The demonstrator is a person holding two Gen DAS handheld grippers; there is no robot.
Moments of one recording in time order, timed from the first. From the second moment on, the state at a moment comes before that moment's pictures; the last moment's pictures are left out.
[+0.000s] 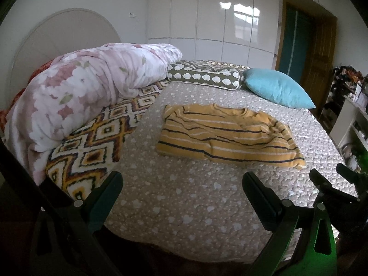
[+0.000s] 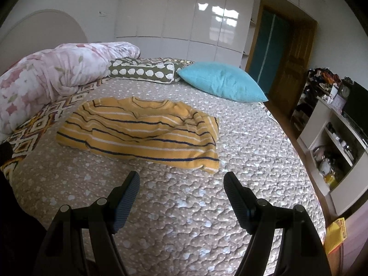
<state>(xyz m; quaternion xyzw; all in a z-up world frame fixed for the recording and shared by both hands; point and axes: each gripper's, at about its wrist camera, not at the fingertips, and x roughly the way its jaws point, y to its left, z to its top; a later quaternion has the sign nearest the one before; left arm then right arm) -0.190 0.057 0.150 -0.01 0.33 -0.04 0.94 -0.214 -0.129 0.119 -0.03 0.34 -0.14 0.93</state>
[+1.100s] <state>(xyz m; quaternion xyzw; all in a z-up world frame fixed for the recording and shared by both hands) -0.184 0.060 0.141 -0.01 0.34 -0.05 0.94 -0.213 -0.131 0.115 -0.03 0.35 -0.14 0.93</state>
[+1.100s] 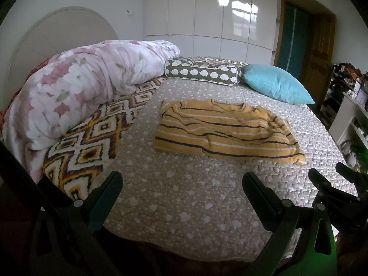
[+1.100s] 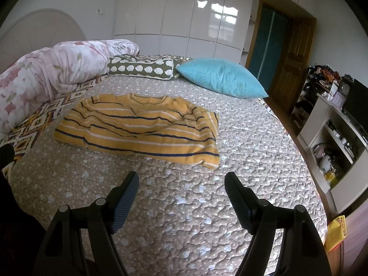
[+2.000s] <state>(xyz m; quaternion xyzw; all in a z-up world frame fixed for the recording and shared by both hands) -0.182 0.065 0.130 0.01 0.35 -0.03 0.94 -0.216 -0.133 0.103 -0.03 0.35 -0.14 0.92</state>
